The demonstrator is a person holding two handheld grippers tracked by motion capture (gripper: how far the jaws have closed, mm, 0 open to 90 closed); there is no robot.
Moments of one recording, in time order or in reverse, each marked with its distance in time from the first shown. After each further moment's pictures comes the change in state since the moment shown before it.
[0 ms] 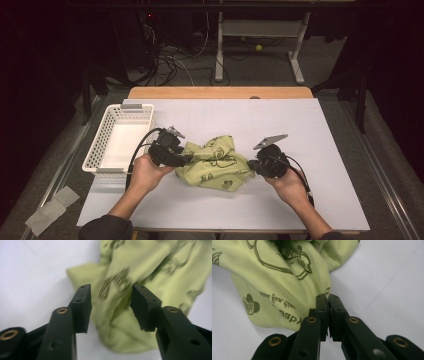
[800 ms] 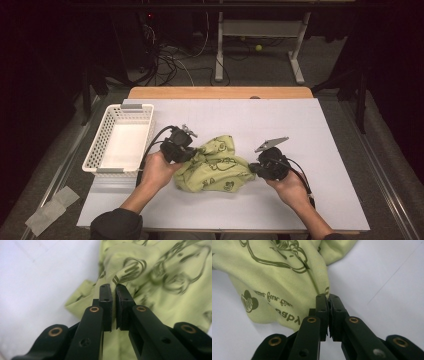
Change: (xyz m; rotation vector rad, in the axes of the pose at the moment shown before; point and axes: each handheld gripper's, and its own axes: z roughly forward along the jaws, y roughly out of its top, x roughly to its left) left arm -0.001 0.003 0.017 0.055 0.076 -0.006; right arm -0.004 -0.011 0.005 0.020 0.018 0.004
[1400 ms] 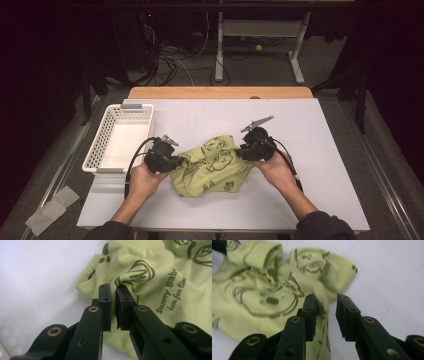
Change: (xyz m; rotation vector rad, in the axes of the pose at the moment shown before) left arm 0.021 -0.043 0.008 -0.050 -0.053 -0.086; right arm 0.005 0.069 0.006 -0.018 -0.035 0.015
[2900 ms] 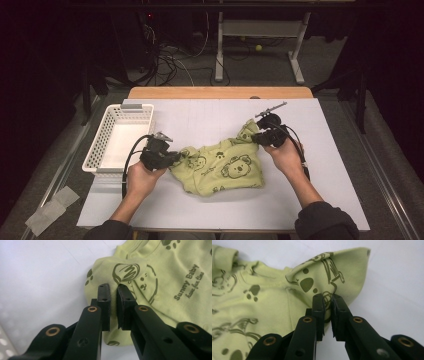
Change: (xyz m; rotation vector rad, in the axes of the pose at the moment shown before) left arm 0.011 -0.002 -0.002 -0.056 -0.004 -0.044; right arm -0.052 -0.002 -0.007 0.054 -0.104 0.130
